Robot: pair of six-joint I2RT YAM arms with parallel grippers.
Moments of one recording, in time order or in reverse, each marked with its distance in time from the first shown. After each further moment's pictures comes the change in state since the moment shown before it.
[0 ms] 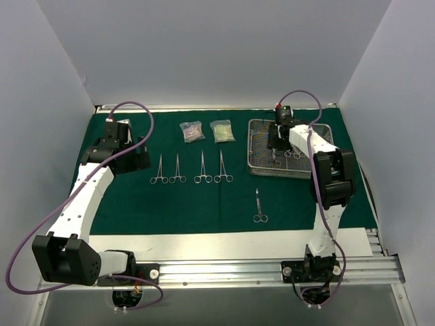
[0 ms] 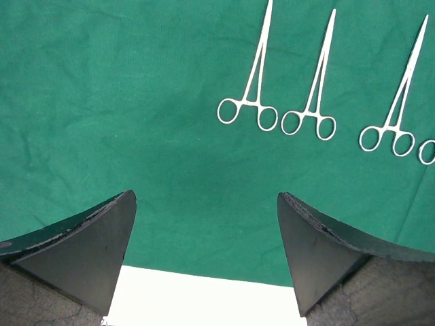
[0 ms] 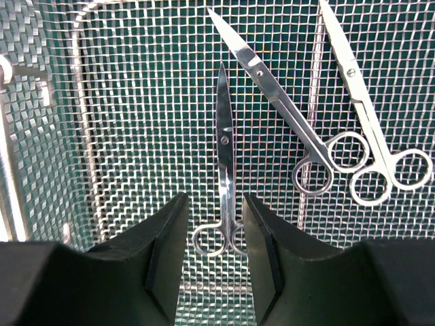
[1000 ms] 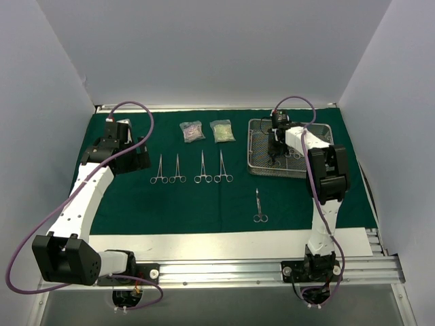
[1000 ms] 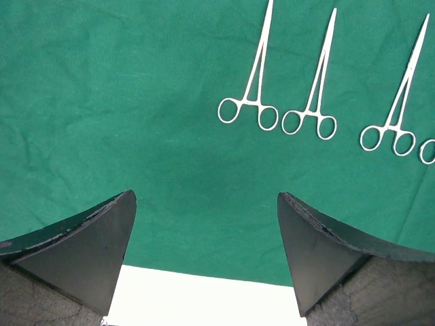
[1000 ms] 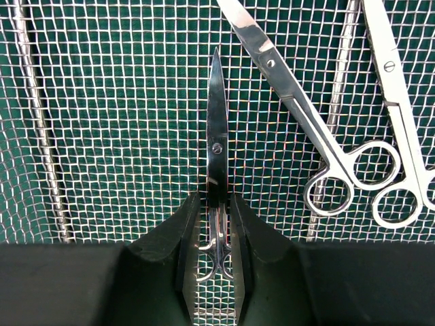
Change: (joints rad) left arm 0.000 0.000 0.000 -0.002 0.000 0.002; right arm 0.000 0.097 0.008 0.009 0.006 -0.034
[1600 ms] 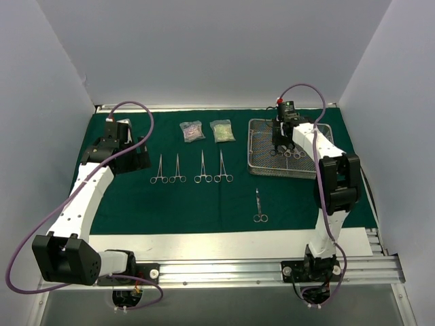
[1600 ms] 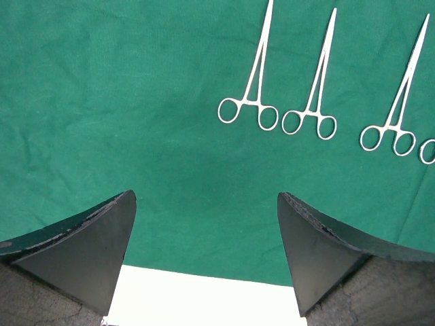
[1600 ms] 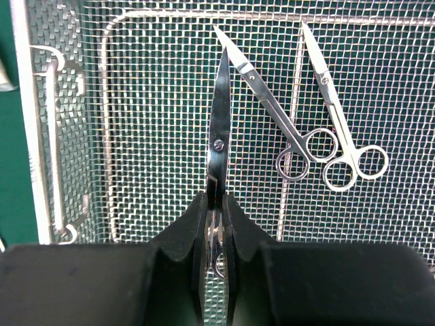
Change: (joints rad) left arm 0.000 0.000 0.000 0.000 0.000 0.000; right arm 0.005 -0.168 0.000 -0.042 0.009 -0.022
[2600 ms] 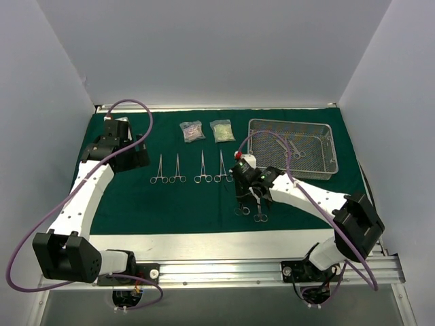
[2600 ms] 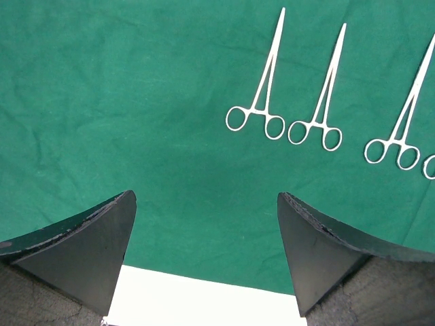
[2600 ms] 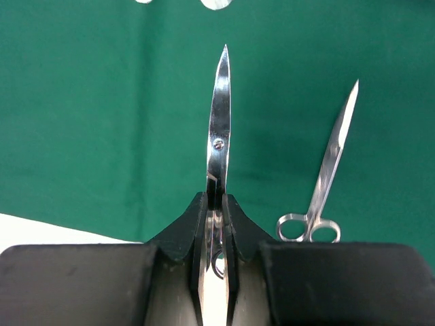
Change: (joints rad) left arm 0.000 0.010 0.024 -0.006 -0.042 -0.018; right arm 0.600 -0.438 -0.507 -0.053 0.063 0.396
